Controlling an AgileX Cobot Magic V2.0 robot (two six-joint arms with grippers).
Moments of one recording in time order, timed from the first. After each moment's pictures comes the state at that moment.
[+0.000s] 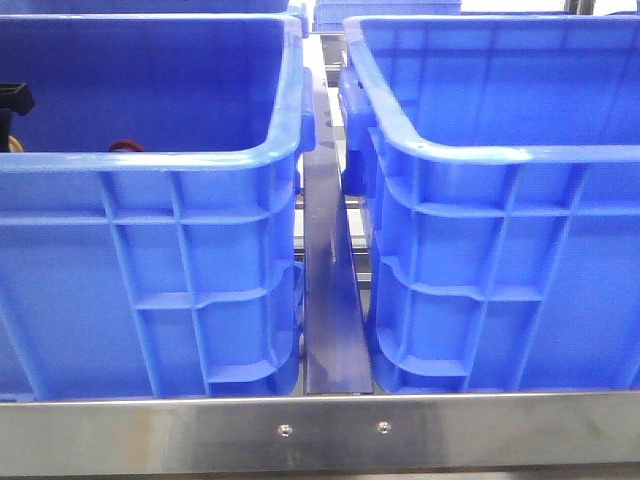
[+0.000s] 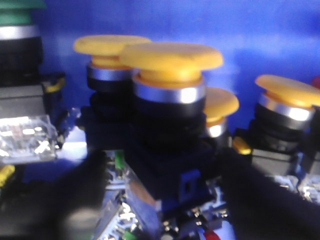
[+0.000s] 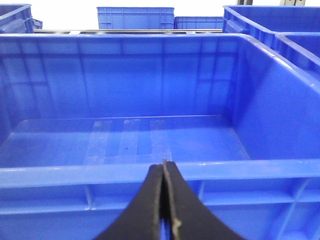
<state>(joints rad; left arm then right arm) 0.03 1.85 -1.47 -0.07 0.96 0.01 -0.08 -0.01 0.03 -0.08 0.02 0.10</state>
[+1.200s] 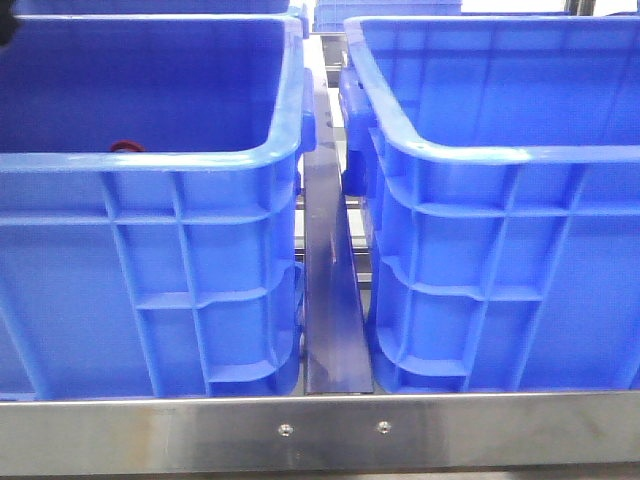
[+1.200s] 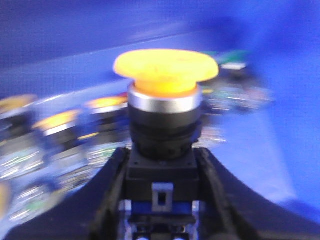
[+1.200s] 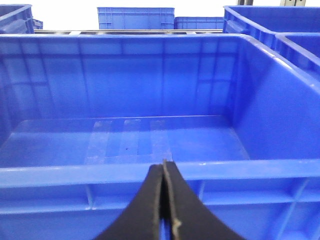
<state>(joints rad) -0.16 1.29 -1.14 -0.33 0.75 0.30 -0.08 -0.01 0.03 -0.08 0.02 0.10</state>
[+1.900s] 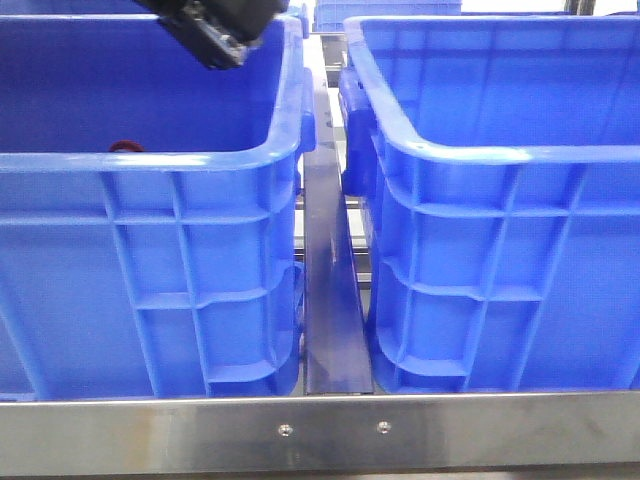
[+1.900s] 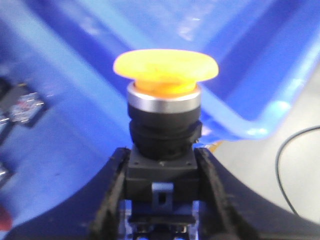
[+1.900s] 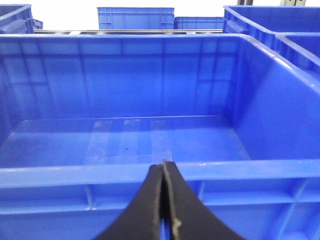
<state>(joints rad) -0.68 1.29 -1.13 -0.35 0.73 0.31 -0.08 -0.01 0.03 -0.08 0.02 0.10</state>
